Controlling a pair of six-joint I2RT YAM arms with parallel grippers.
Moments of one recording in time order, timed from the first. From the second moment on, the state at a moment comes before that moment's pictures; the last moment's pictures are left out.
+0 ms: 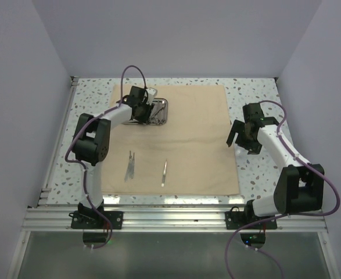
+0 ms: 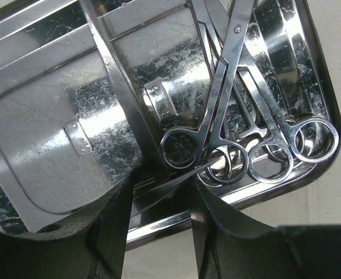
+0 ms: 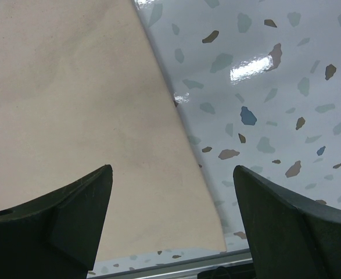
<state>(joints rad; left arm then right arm) -0.31 2.10 1.48 -0.28 0.02 0.12 0.09 1.42 1.05 -0.84 0.12 0.48</state>
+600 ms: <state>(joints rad) -0.31 2.16 1.58 -0.29 0.01 0.11 0.09 1.44 1.05 -0.84 0.12 0.48</state>
